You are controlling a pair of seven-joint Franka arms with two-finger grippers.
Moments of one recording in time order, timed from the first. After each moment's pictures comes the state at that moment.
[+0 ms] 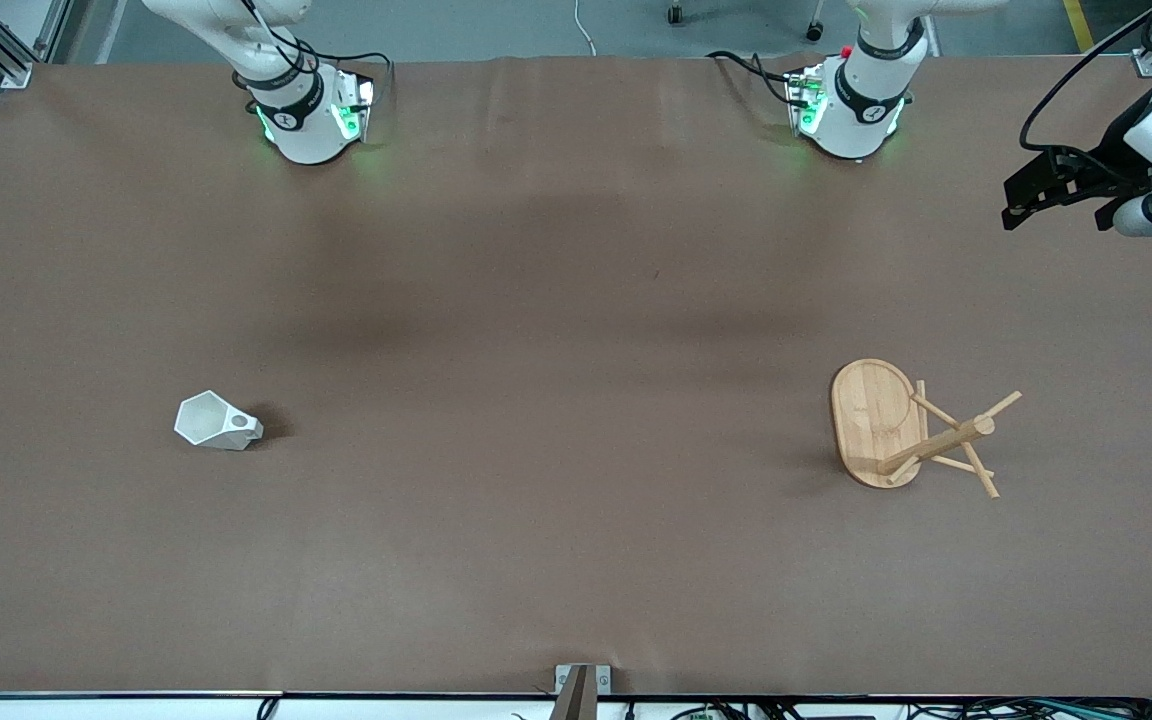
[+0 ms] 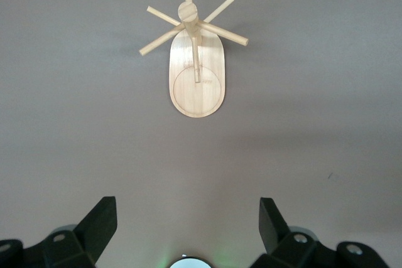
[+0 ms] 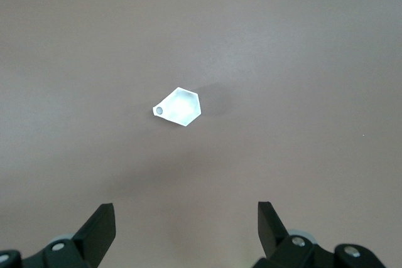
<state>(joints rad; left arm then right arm) -0.03 -0.08 -0.07 -1.60 -0.01 1.49 -0.07 -0.09 0.06 -0.07 -1.39 0.02 1.46 0.08</state>
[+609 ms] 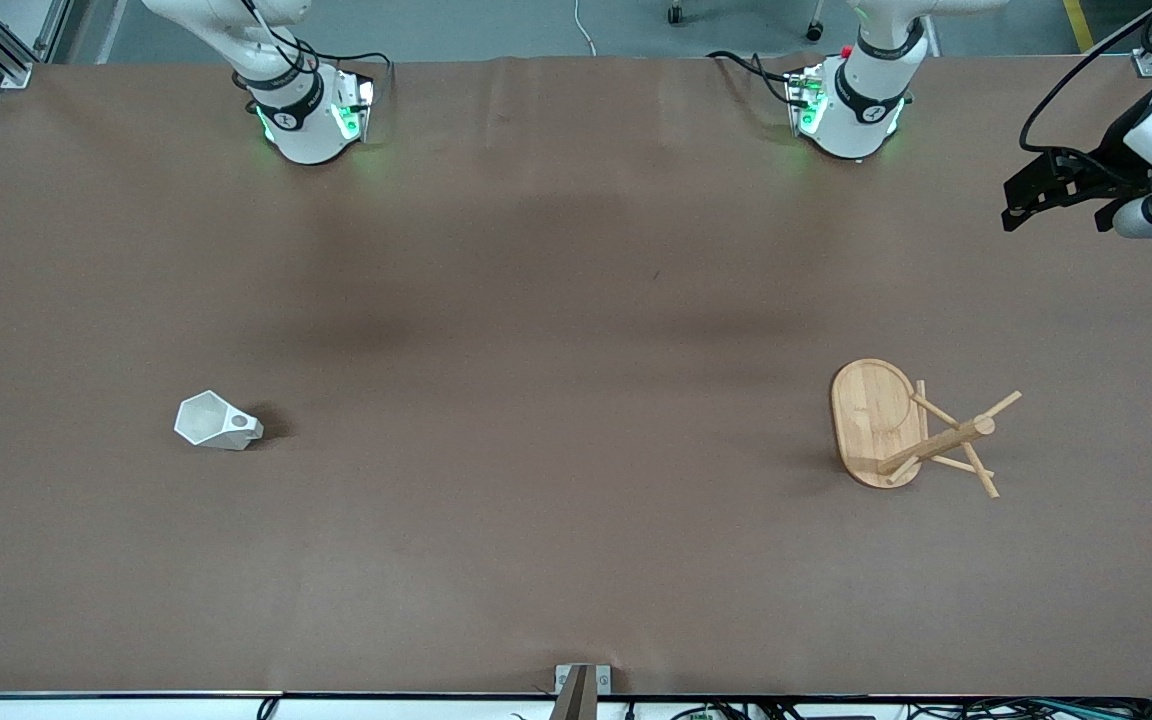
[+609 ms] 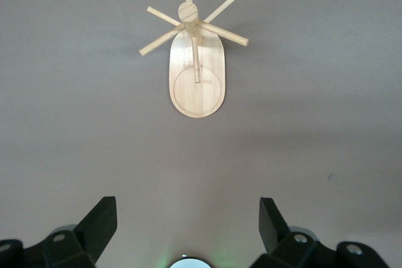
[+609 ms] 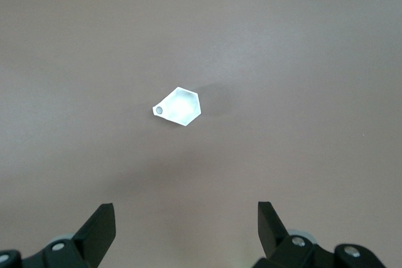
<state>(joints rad) -0.02 -0.08 -0.07 -1.60 -0.01 1.49 -0.07 -0.09 0.06 -0.07 -1.39 0.02 1.46 0.08</state>
